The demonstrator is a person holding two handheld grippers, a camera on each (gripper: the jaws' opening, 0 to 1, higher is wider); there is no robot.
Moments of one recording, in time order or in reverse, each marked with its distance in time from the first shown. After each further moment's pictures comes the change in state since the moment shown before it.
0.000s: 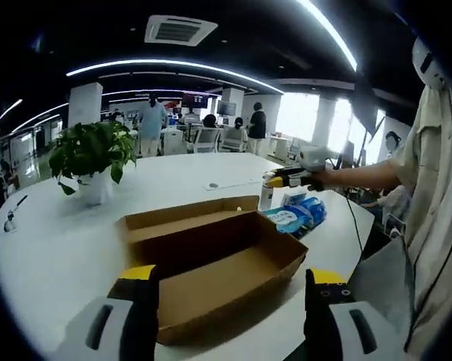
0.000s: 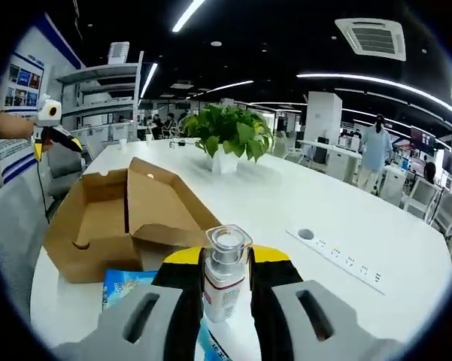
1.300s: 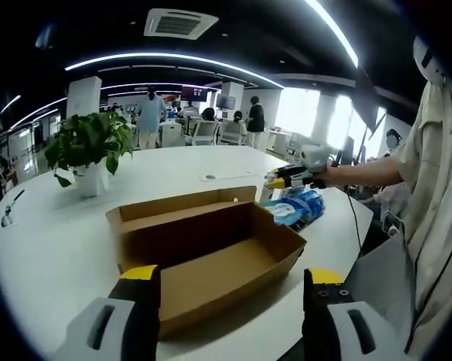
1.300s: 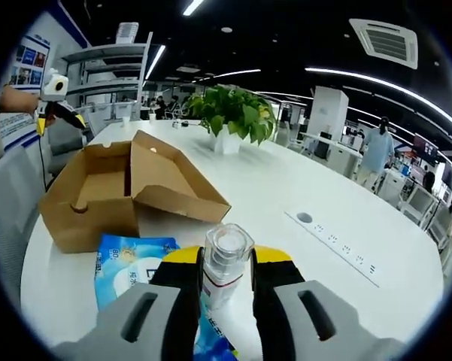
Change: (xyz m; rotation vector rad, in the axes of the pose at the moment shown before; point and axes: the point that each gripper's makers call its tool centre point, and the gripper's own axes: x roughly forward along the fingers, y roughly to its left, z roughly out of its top) left arm 0.007 -0.007 -0.012 -0.009 0.031 -0.016; right arm -0.012 0.005 -0.028 -0.086 0.091 -0.023
